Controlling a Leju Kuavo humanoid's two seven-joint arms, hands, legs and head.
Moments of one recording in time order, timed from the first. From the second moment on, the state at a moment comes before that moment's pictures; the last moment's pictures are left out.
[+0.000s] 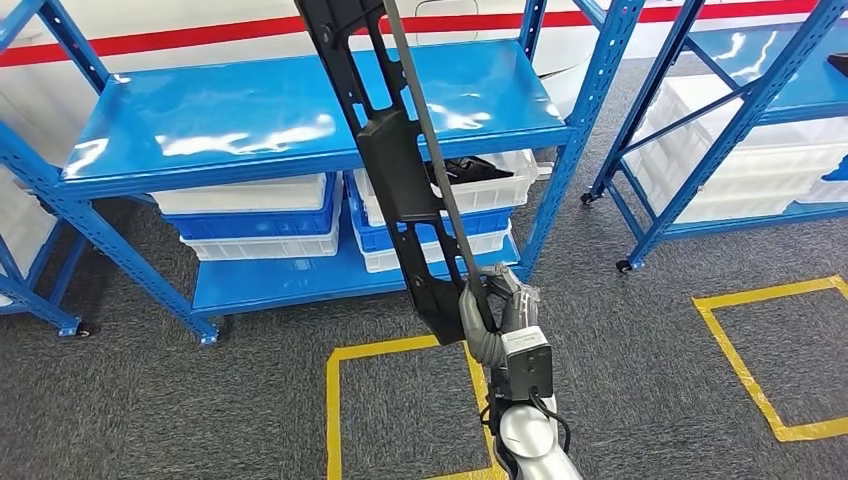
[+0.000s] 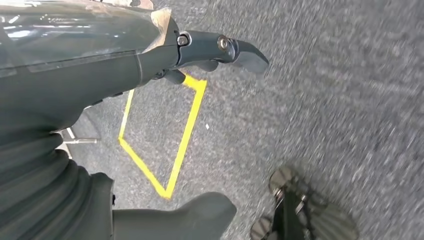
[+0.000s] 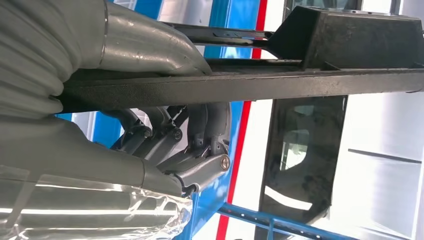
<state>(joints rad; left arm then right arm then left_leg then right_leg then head) -0.02 -0.09 0.64 -0.15 -0.10 0.36 0.01 -0.15 0.10 0.43 -1.39 0.10 -0.42 -0.57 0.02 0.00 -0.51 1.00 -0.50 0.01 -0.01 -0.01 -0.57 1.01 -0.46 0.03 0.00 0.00</state>
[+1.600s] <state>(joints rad) -0.04 -0.13 0.64 -0.17 -0.11 0.40 -0.03 -0.06 0.09 0.31 -1.46 0.19 -0.45 -0.51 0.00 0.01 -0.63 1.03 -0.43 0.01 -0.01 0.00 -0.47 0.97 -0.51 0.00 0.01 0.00</state>
